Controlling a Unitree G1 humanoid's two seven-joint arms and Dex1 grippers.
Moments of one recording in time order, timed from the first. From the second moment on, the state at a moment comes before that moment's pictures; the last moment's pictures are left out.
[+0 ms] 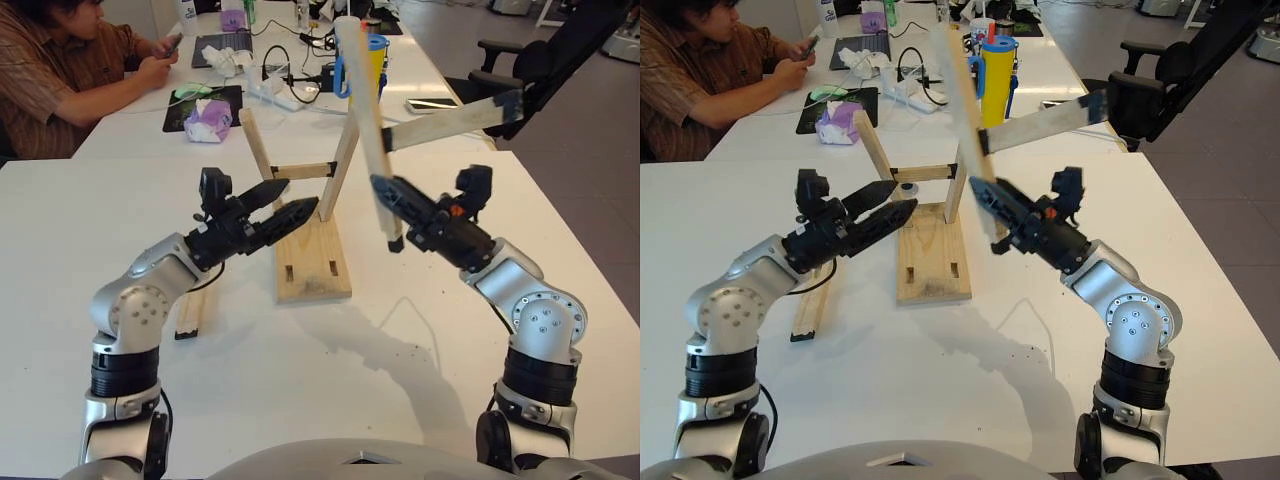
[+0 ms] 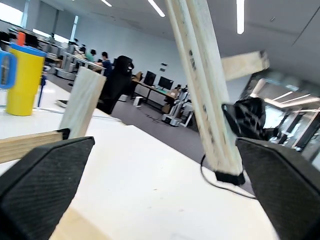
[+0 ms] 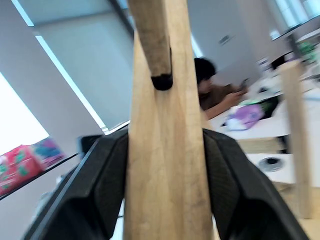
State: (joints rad) left arm -0.37 0.37 0.18 -0.23 -1.09 0.81 -0.63; right arm -0.29 -0.28 -0.27 -0.33 1.15 0.96 0.60
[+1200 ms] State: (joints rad) left arm -0.44 0.46 0.20 -0.20 -1.34 1.06 -0.68; right arm -0.34 -0.56 -0.09 -0.23 1.17 1.10 0.98
